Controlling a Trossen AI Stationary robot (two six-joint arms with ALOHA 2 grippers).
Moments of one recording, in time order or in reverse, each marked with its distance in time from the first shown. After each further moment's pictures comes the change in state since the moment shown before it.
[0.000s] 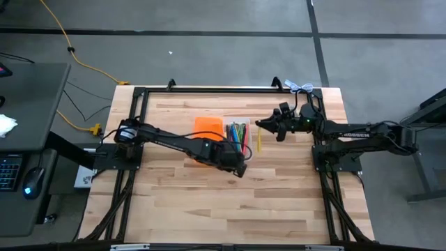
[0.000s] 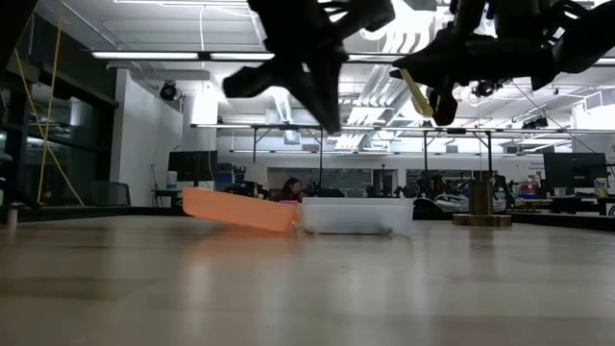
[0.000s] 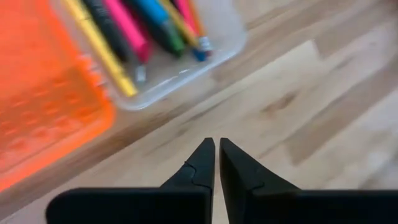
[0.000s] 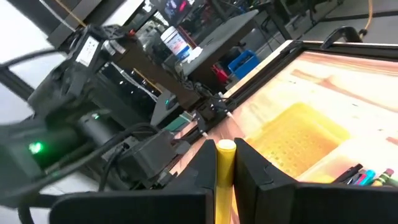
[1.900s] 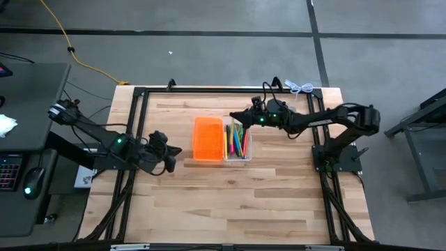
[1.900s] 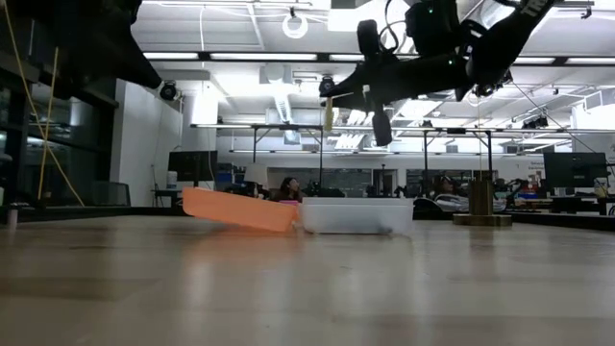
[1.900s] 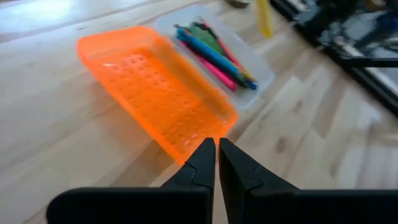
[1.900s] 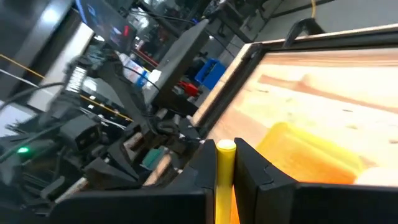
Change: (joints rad) left arm -0.321 -1.086 -1.014 0.216 -0.513 0.108; right arm 0.066 0.517 0.323 0.123 0.238 0.172
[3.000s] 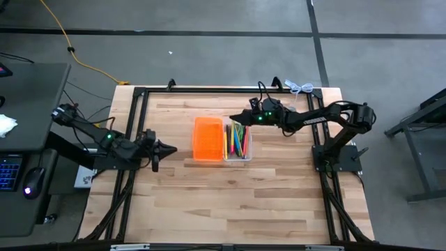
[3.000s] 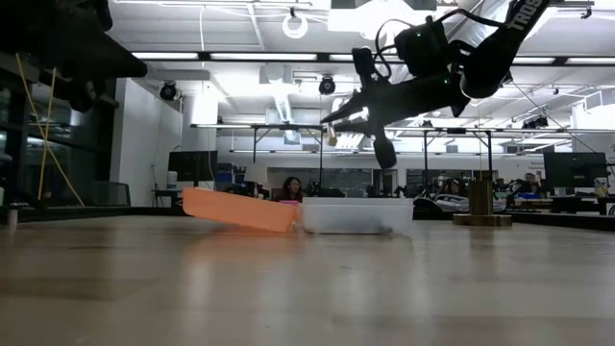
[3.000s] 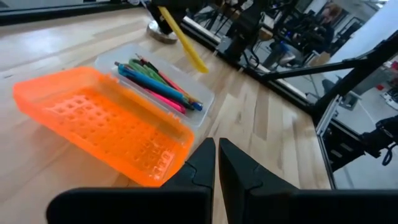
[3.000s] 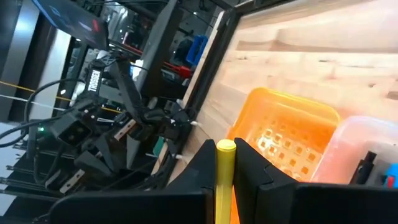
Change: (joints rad) left arm 0.001 -0.453 -0.338 0.368 0.085 0.406; right arm -0.051 0.093 0.000 -0.010 -0.100 0.183
